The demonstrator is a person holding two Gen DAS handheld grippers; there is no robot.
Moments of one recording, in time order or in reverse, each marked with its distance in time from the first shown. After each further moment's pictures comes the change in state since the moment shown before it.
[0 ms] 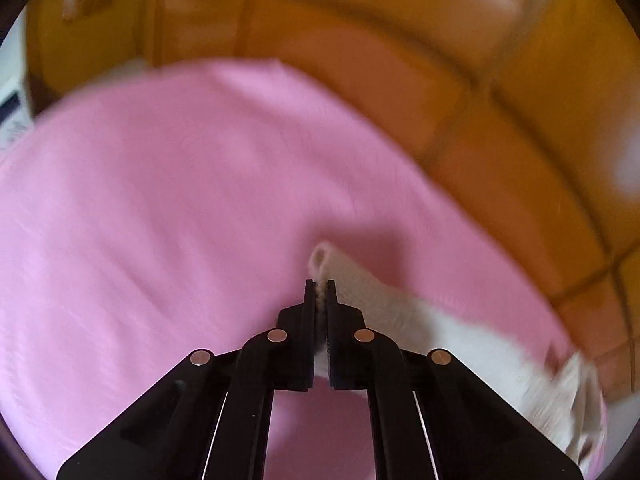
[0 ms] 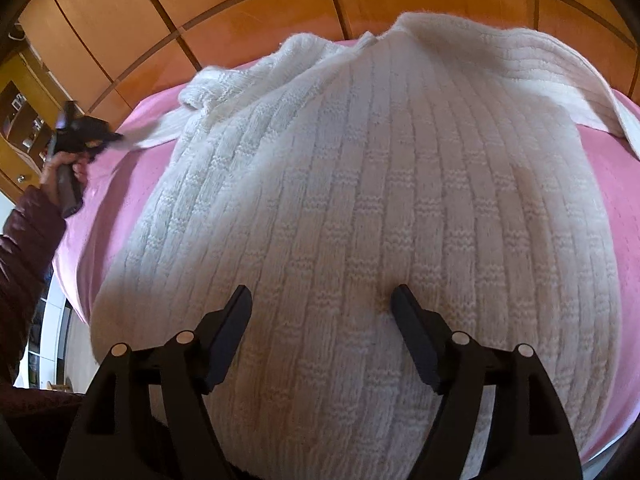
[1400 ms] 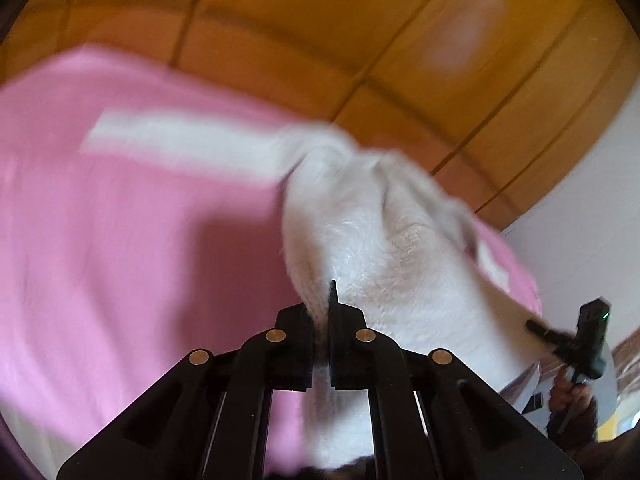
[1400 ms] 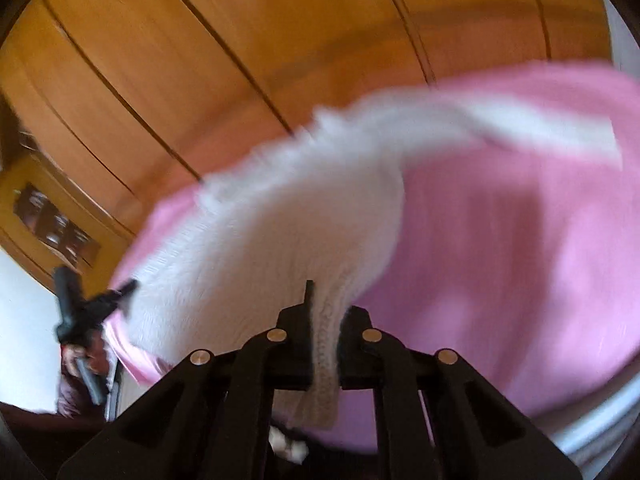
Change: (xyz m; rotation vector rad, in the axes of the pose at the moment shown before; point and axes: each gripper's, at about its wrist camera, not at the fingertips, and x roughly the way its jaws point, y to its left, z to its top) left arm -0.151 -0.080 -0.235 0.369 0.291 -0.563; right arm -0.144 -0.128 -0.036 0.240 -0.172 0.094
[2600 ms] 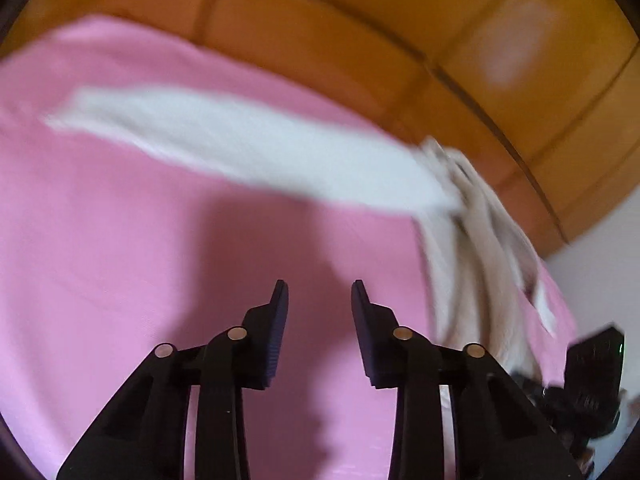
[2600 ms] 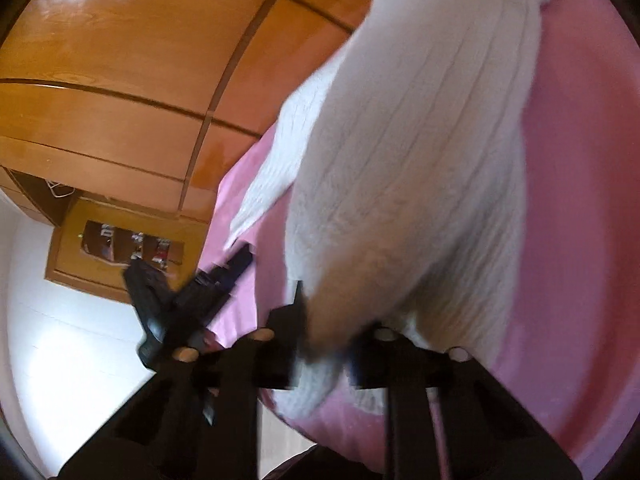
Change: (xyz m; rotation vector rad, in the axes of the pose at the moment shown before) left arm 0.100 -0.001 0.049 -0.067 0.011 0.078; right arm 0.194 0.070 0.057 0.237 0.199 0.390
